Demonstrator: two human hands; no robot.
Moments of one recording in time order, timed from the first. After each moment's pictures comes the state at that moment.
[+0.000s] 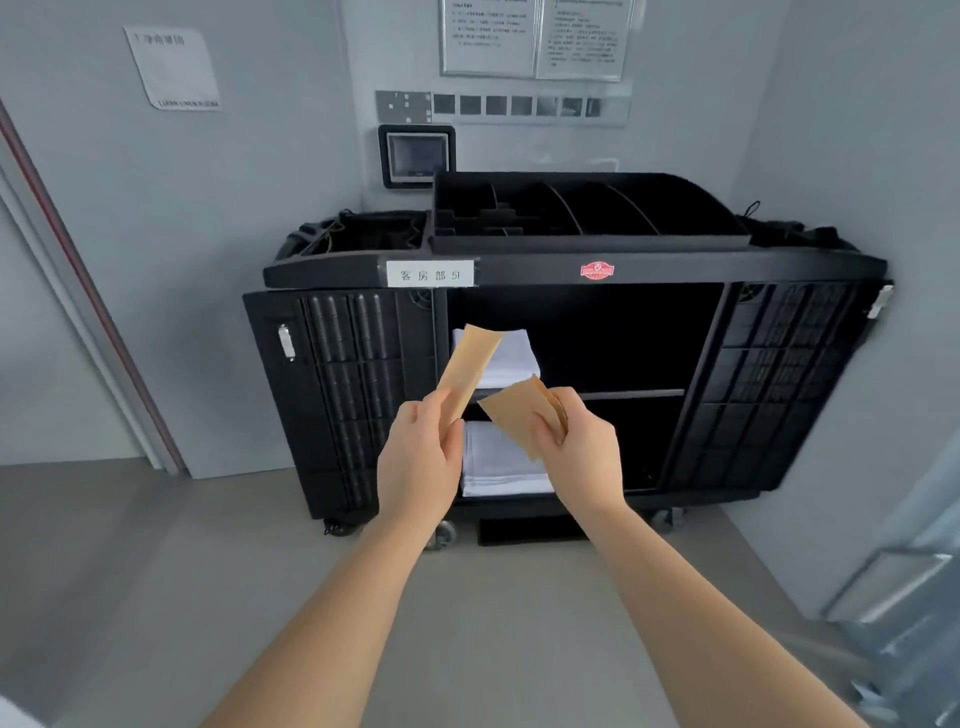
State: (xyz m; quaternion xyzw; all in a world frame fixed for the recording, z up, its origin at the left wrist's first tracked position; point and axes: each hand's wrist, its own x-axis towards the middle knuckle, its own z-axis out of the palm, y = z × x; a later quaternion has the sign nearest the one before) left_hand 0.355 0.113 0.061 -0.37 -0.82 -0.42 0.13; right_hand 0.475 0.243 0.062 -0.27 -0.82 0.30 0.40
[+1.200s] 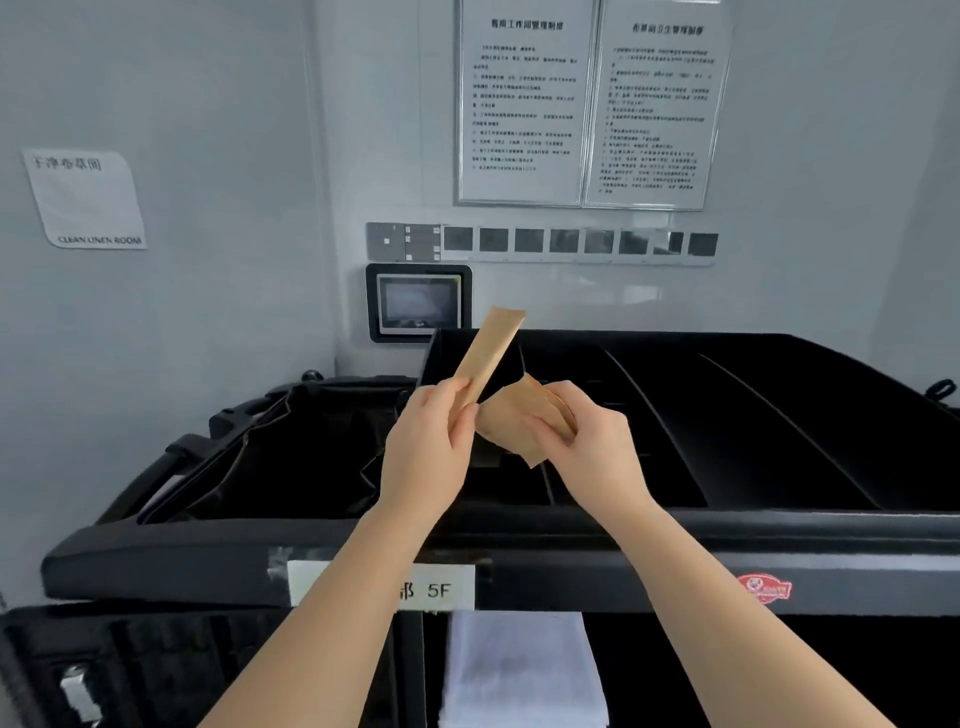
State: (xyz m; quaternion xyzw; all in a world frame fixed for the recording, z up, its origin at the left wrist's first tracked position) left_hand -0.056 0.537 0.202 -0.43 -0.73 -0.48 0.23; right_hand 0.064 0.671 0.203 -0.10 -0.84 0.27 0.46
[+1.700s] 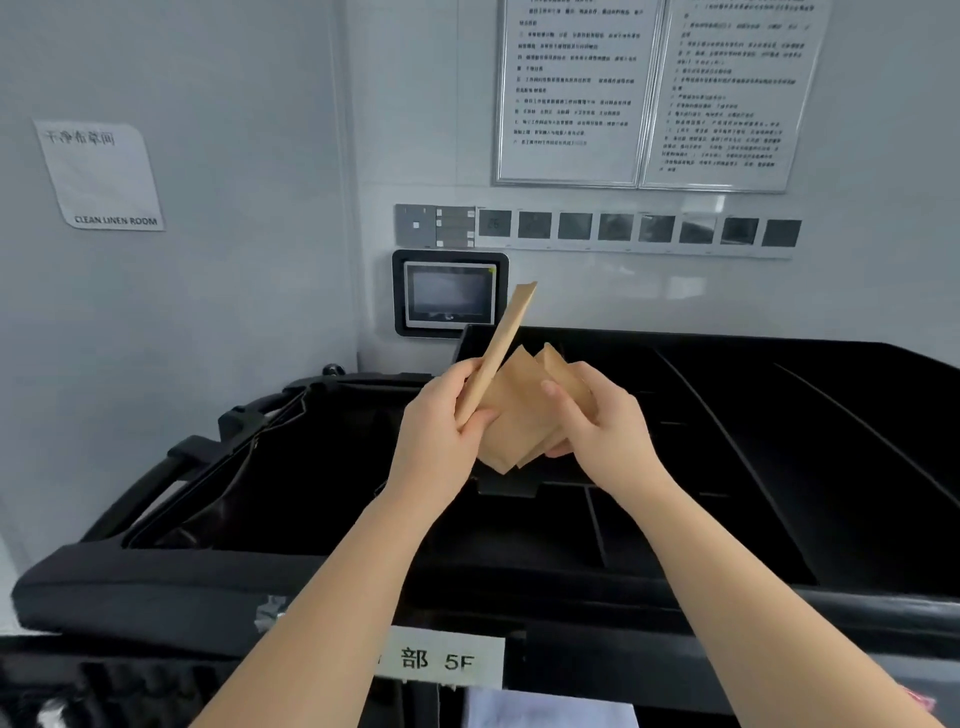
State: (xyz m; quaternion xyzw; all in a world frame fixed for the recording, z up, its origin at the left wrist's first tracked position) left_hand -0.125 0.572 0.207 -0.42 -0.71 -0.53 0.17; right_hand -0.017 0.709 0.219 -0.02 -0.80 0.45 0.40
